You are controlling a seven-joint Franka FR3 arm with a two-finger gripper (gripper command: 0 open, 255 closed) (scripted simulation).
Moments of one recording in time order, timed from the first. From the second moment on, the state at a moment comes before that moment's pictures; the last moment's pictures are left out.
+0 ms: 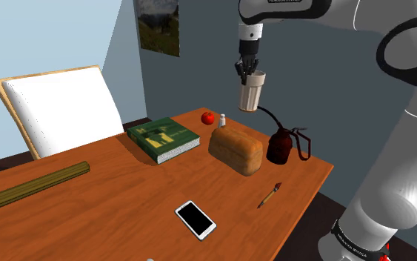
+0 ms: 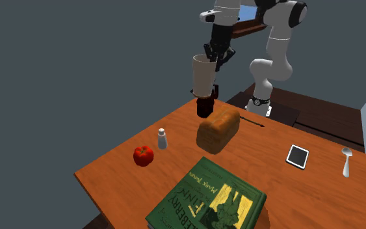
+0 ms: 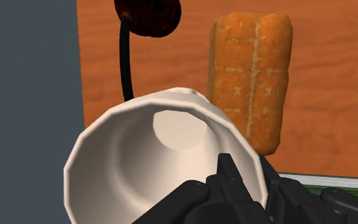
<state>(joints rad) -0.01 0.03 -0.08 -1.52 -0.09 1.55 -0.10</state>
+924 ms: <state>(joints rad) 0.09 -0.41 0.07 -1.98 -0.06 1.55 0.14</state>
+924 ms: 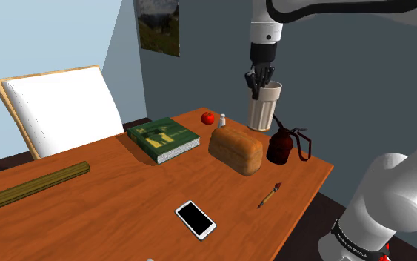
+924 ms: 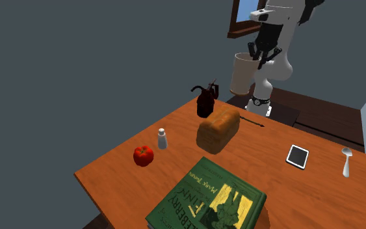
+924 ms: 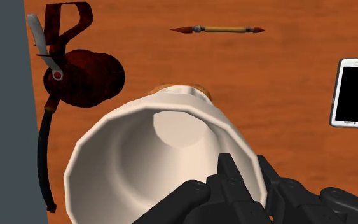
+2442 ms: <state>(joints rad) 0.23 -0.77 0.31 -2.28 0.14 1.48 0.45</state>
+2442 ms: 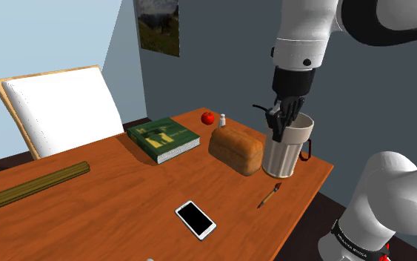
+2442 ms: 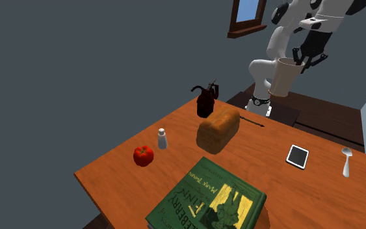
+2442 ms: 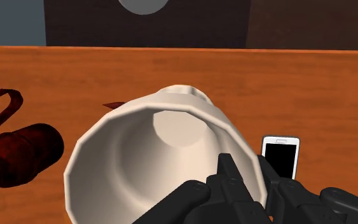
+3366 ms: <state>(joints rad) 0.24 -0.81 0.35 -2.49 0.17 1.66 0.45</state>
